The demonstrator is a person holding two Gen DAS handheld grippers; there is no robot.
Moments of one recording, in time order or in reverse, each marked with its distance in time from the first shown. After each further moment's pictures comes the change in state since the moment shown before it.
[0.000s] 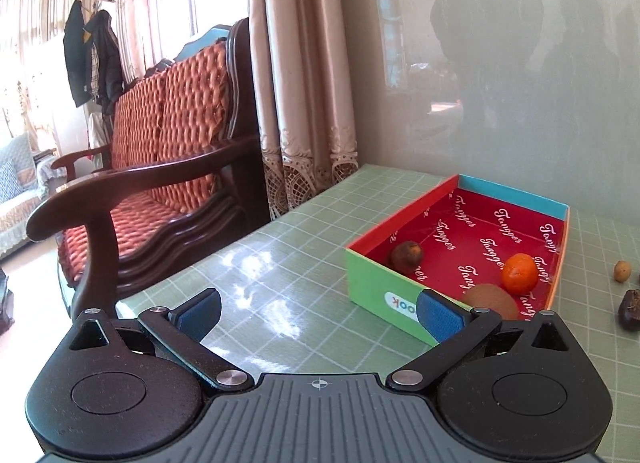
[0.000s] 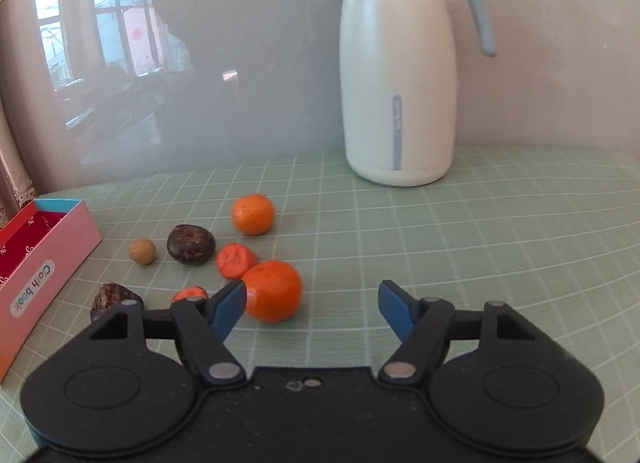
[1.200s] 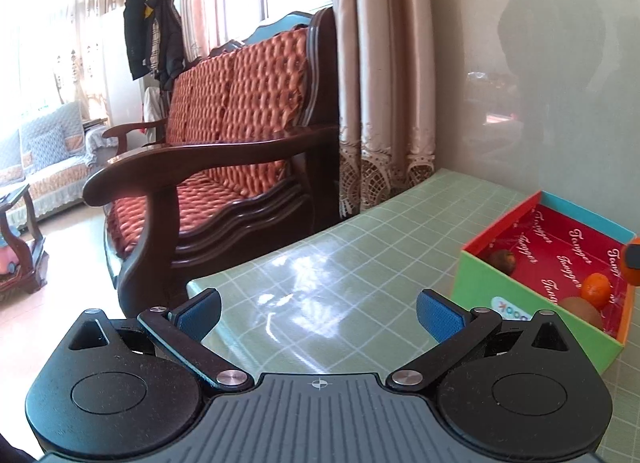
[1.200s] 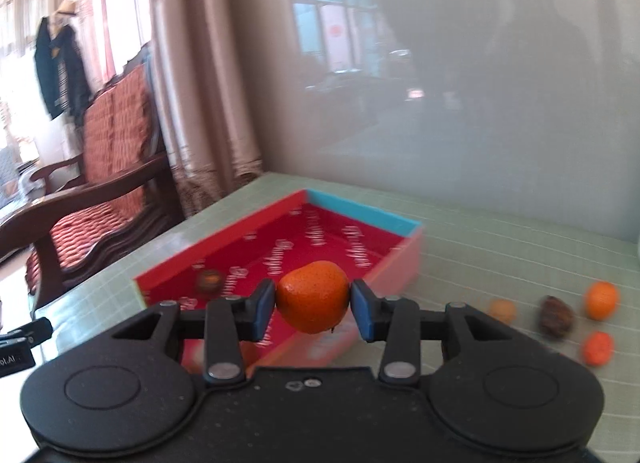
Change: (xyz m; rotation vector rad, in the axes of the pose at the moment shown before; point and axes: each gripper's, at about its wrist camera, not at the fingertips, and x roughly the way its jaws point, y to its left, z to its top) left arm 0.006 0.070 -0.010 -0.127 0.020 0.135; right arm -0.021 0.226 0.006 -0.330 -0.030 0.528
